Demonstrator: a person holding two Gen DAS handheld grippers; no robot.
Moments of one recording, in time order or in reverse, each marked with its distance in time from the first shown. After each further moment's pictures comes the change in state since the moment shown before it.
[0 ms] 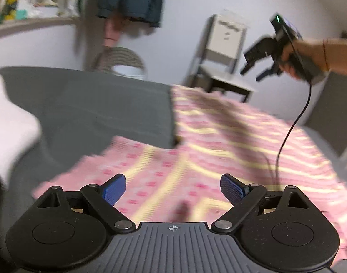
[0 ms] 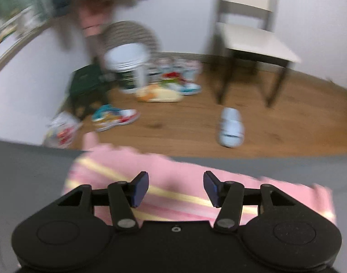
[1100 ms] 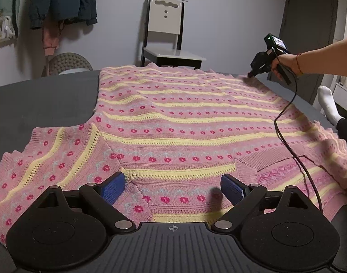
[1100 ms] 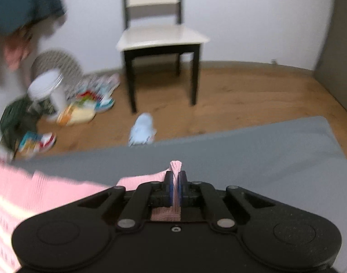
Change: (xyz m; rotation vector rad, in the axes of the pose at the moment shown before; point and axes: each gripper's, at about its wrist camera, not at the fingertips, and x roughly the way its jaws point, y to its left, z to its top) left arm 0.028 -0.065 -0.040 0.283 0.061 -0.120; right arm 0.073 -0.297 -0.071 0.189 -0.132 -0.141
